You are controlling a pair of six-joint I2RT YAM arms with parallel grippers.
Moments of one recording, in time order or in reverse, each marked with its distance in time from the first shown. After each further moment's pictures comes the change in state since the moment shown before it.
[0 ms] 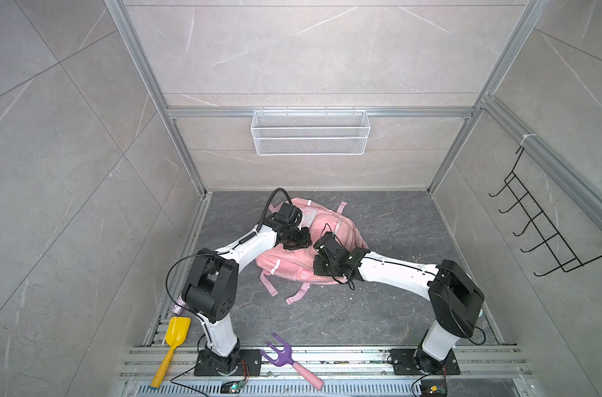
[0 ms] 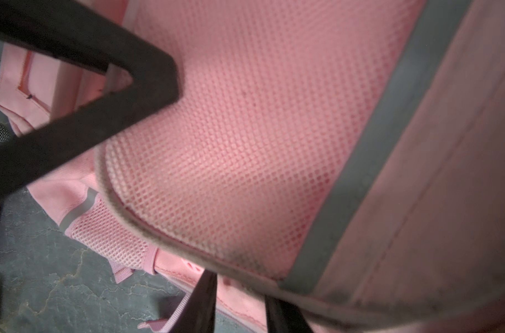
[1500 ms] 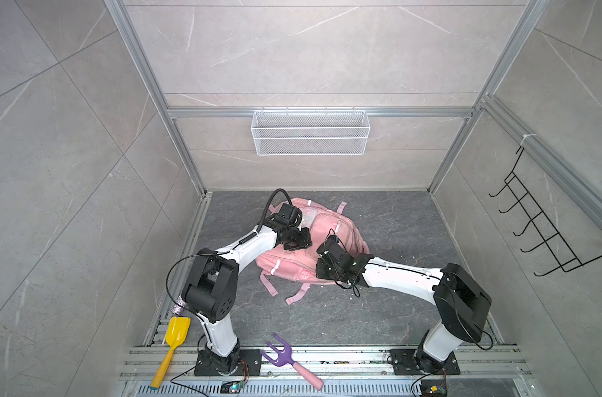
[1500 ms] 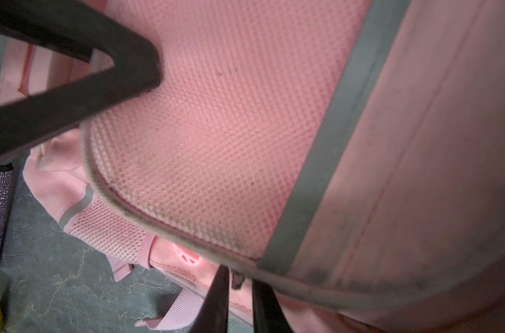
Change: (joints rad) left arm 0.000 0.000 -0.009 0.010 0.002 -0.003; right arm 0.012 -0.036 -0.087 0.075 0.017 0.042
